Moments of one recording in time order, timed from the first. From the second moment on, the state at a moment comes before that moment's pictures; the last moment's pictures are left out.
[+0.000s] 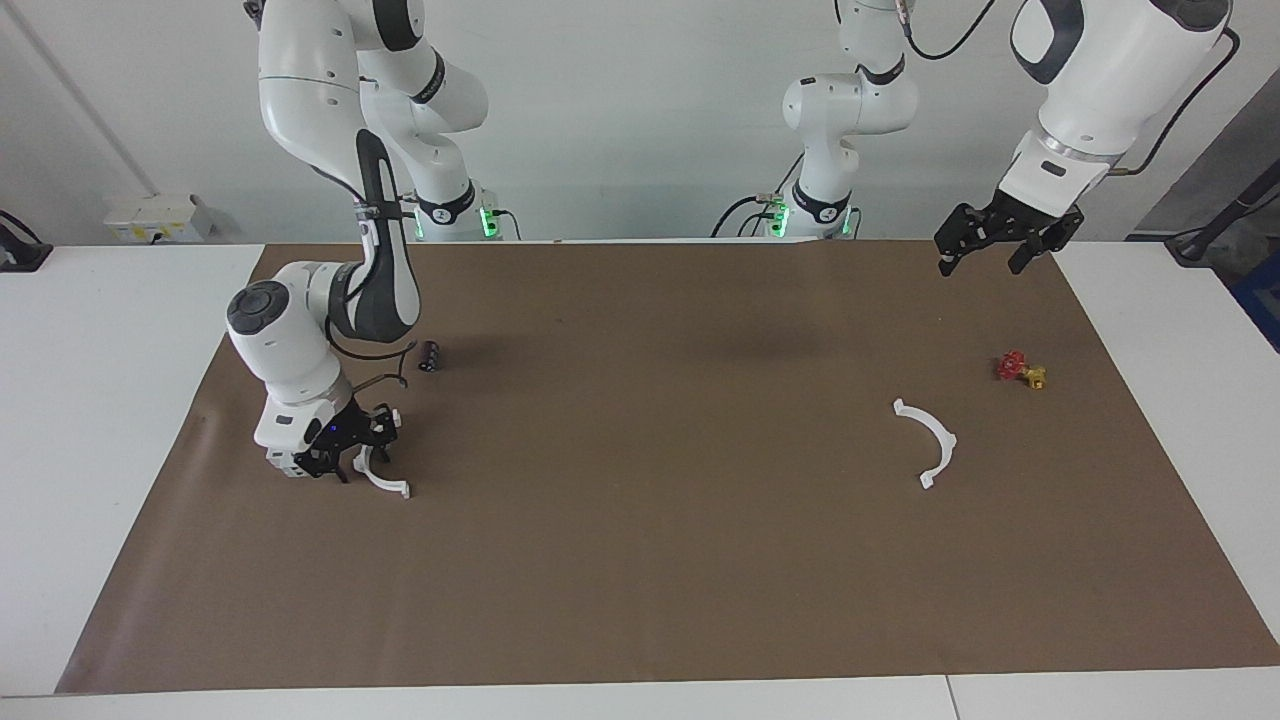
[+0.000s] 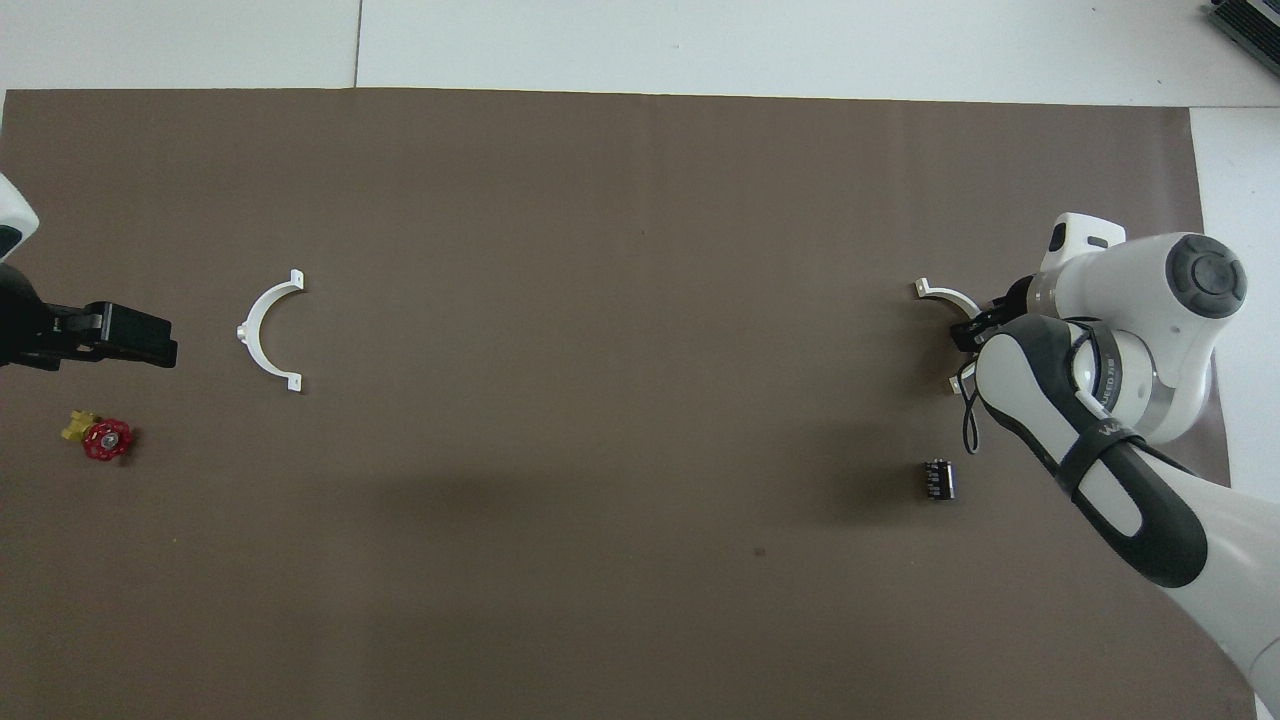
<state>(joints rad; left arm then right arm) -0.05 -0.06 0.00 -1.68 -0.01 1.58 -0.02 0.04 0.36 -0.12 -2.01 0.12 2.48 -0.70</state>
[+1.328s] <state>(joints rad) -0.05 -0.06 0.00 -1.68 -0.01 1.58 -0.02 0.46 0.36 -0.10 -1.86 0.12 2.31 0.16</state>
